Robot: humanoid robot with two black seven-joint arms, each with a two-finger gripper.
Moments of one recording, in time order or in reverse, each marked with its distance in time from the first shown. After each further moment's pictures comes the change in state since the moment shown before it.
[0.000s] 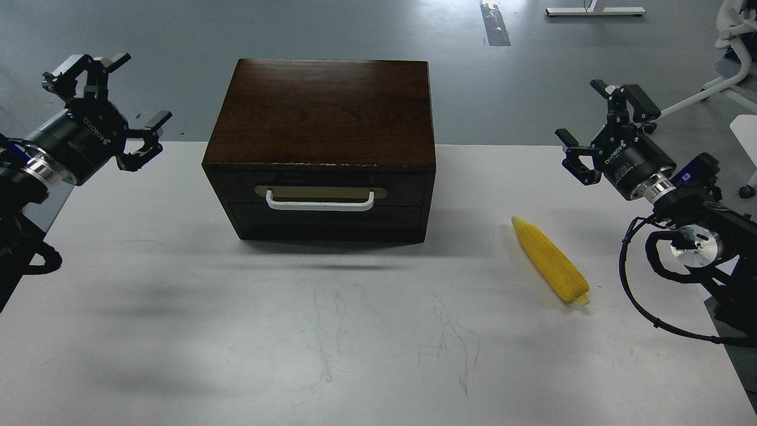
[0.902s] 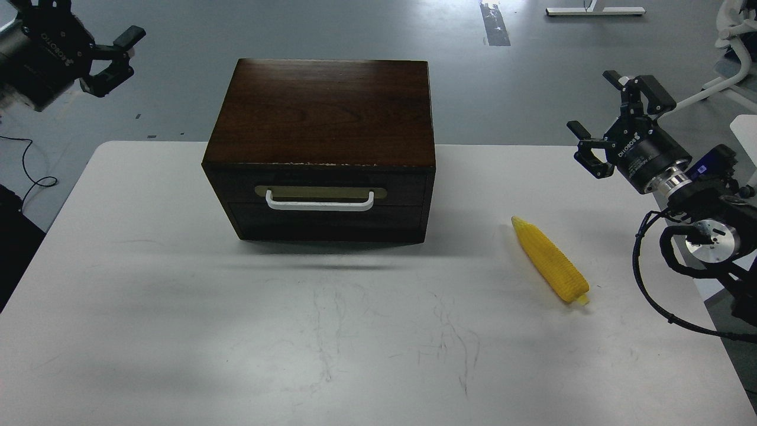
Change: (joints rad) left arm -0.222 0.100 -0.071 -0.073 0.342 0.000 -0.009; right arm 0.013 -0.051 -0.002 0.030 -0.003 0.000 0.000
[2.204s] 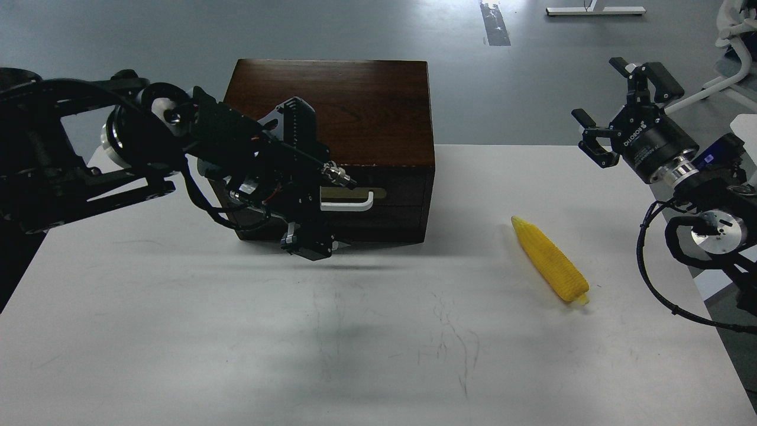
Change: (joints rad) left arm -0.414 -0.354 0.416 -0.413 1.980 0.001 -0.043; right arm 0.022 -0.012 0.006 0.008 0.000 0.000 0.000
